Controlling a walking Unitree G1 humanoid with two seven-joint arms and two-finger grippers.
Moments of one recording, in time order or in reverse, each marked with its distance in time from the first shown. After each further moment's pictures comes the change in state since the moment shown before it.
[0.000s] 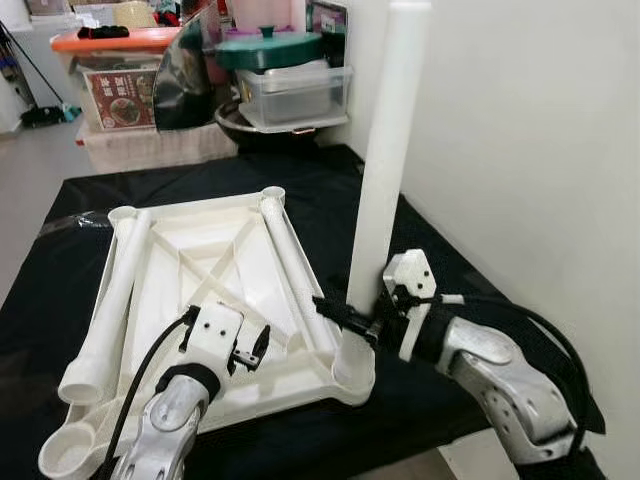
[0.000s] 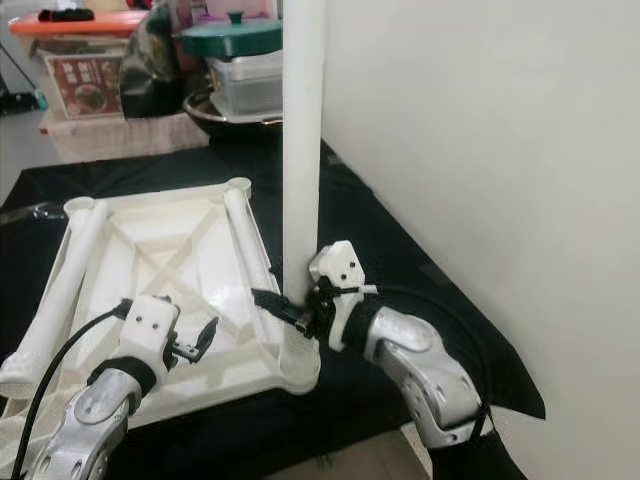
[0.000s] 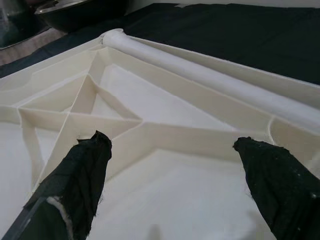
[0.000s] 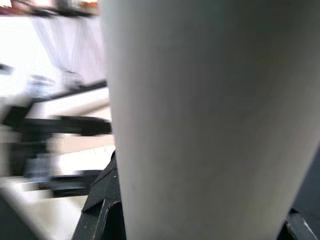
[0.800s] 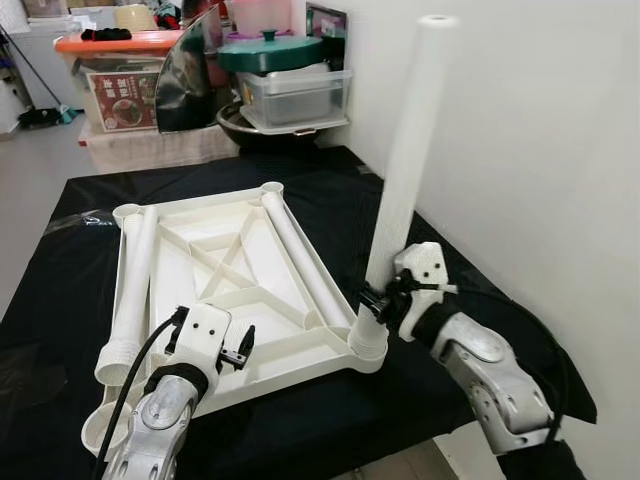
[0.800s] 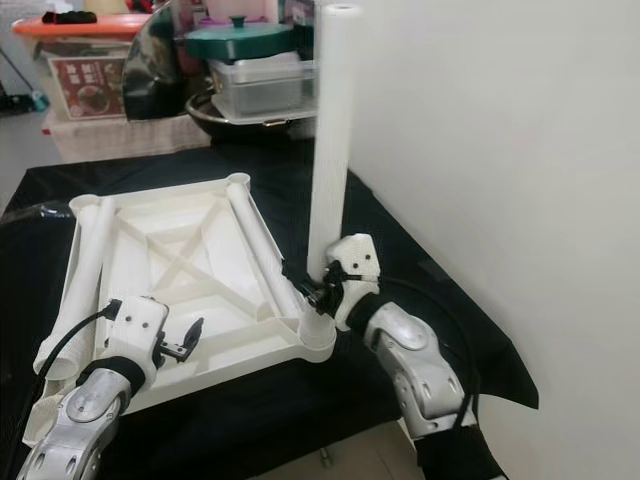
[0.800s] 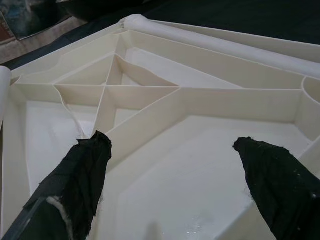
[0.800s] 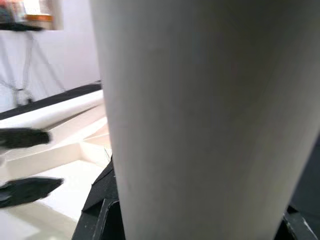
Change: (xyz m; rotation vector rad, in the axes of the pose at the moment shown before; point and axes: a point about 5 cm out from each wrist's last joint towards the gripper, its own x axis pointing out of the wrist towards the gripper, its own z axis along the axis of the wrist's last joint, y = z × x) left arm 0.001 0.012 -0.008 0.019 0.035 0.060; right arm -0.007 -0.016 -0.012 0.026 -0.065 -0.137
